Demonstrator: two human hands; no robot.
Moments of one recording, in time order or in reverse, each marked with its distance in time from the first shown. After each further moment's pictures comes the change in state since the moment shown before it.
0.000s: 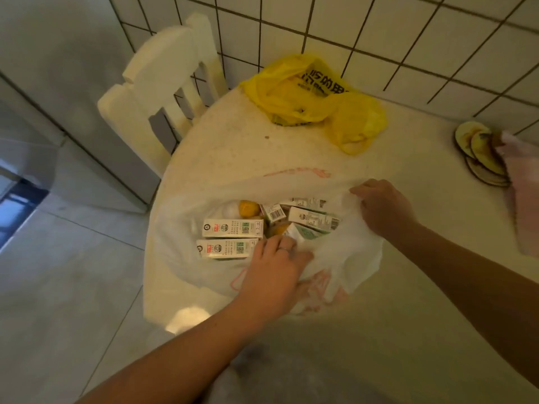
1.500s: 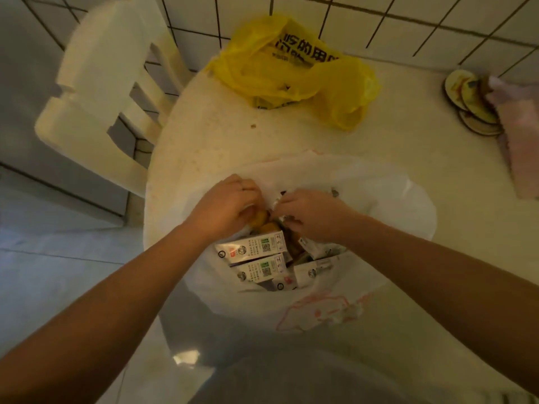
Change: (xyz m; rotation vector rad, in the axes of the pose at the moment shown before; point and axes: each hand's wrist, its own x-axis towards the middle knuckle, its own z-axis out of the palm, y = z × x) left_hand 0.104 -0.206 -0.022 -0.217 0.071 0.399; right_hand 0.033 -0.139 0.031 0.124 -0.326 -0.452
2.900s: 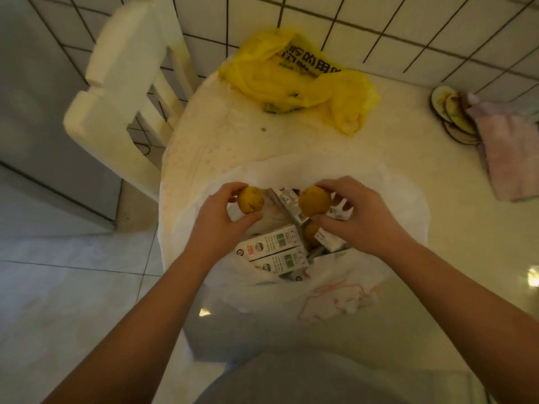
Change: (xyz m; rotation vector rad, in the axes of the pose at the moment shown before) left_hand -0.066 0.020 -0.013 -0.580 0.314 -0.537; right_hand -0.051 -0.053 -0.025 0.345 0.496 0.337
